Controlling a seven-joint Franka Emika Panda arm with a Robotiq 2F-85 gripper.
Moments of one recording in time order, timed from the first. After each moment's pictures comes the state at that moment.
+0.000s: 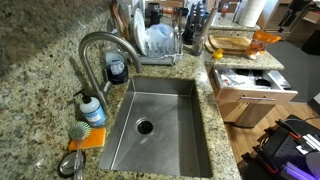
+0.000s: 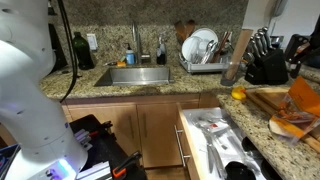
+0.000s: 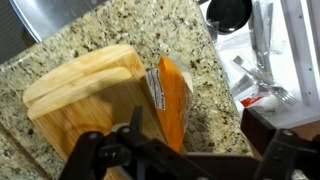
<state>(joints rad) -0.50 0.39 -0.33 -1.55 0.18 2.07 -1.30</state>
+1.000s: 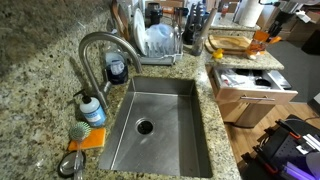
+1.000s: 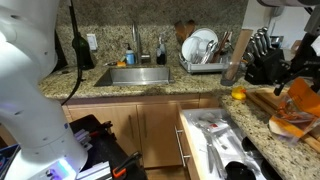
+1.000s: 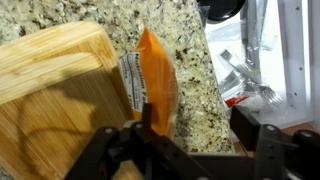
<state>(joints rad) -0.54 0.51 -0.25 -1.49 0.24 2.04 -1.37</state>
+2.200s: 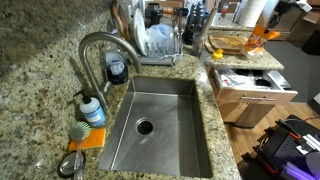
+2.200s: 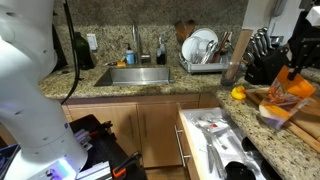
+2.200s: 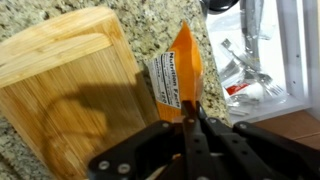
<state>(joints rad) -0.53 0.45 -0.19 -1.45 0.15 2.00 -1.27</state>
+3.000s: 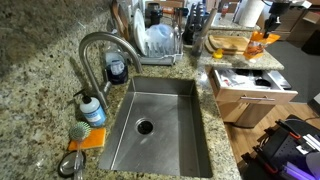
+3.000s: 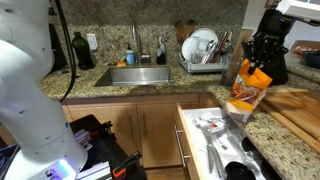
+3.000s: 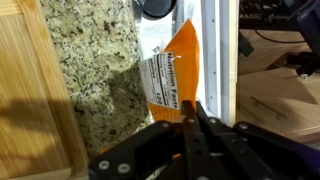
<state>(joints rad) -0.45 0.39 -0.17 -1.50 0.08 1.74 -1.38</state>
